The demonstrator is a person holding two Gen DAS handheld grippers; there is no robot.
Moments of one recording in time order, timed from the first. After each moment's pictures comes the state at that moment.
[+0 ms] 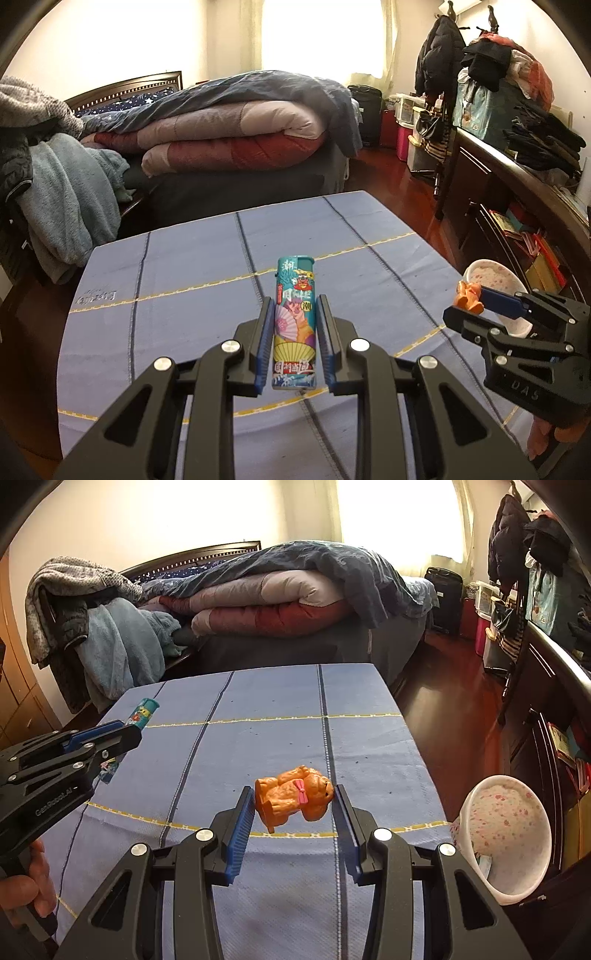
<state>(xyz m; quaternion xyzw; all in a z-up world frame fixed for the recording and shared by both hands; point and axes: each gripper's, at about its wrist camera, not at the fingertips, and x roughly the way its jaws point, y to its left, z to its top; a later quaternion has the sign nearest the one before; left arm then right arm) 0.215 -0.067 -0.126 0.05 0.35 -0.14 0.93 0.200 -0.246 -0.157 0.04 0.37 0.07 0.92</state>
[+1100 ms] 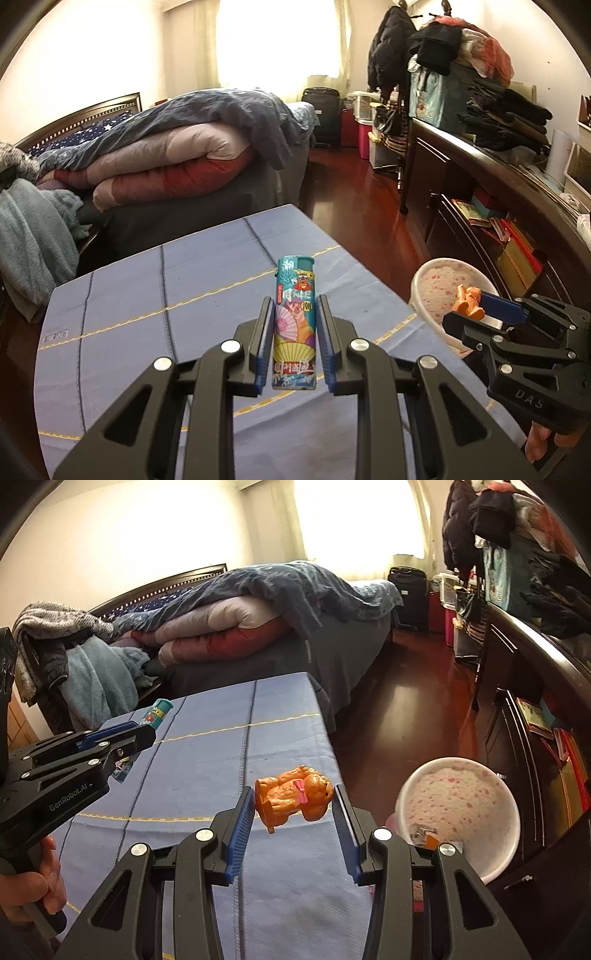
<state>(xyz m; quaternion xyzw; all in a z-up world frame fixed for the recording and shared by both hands) 0.202 -0.171 -0.113 0.09 0.33 -0.20 0.92 0.161 -0.345 -0.150 0.09 0.35 0.02 0.93</state>
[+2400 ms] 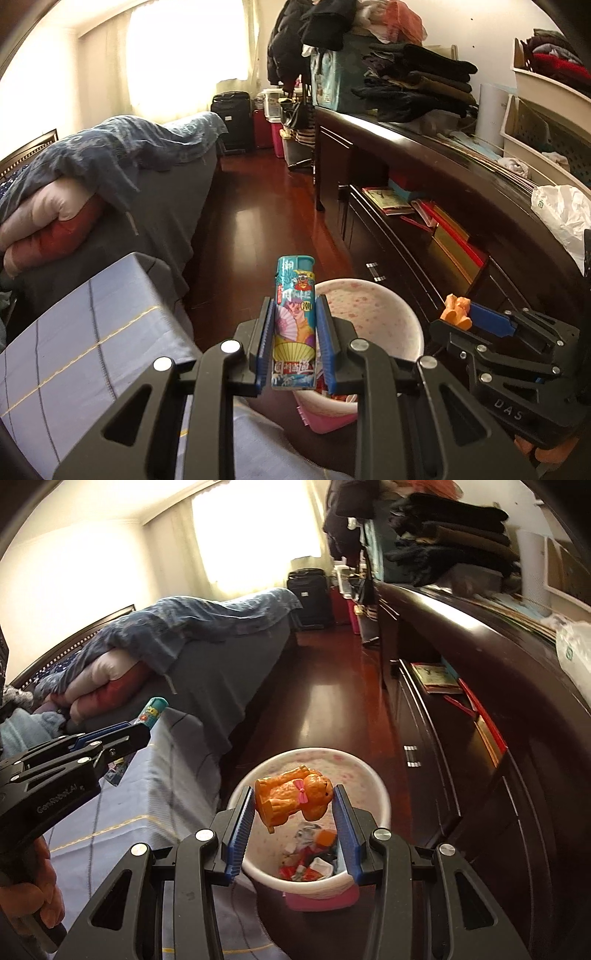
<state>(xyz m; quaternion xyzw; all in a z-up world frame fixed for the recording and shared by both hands) 0.191 -0.391 -0.129 0.13 0.31 -0.34 0.88 0.111 -0.521 -0.178 0.16 0.32 -0.14 0.92</state>
